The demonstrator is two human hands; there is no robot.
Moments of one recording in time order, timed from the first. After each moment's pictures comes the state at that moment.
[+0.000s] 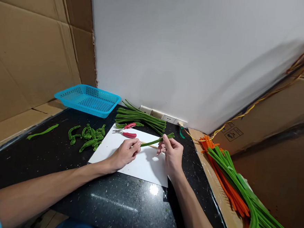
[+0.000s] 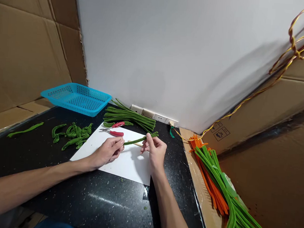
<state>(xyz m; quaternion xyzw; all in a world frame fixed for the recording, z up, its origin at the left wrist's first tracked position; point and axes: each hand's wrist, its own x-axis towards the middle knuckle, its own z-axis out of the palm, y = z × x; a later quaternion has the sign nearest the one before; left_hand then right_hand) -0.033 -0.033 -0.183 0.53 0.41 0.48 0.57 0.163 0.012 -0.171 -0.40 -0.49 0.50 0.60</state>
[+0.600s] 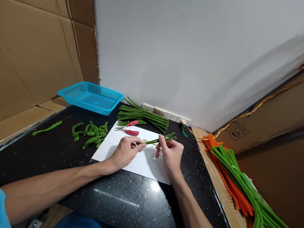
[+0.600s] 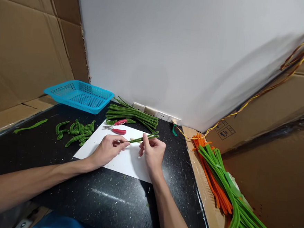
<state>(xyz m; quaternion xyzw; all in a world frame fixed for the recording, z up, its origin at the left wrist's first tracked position) -0.032 -0.037 -0.174 0.61 0.49 0.50 0.37 0.152 -0.003 -0.170 -0.44 -0.57 0.40 0.56</state>
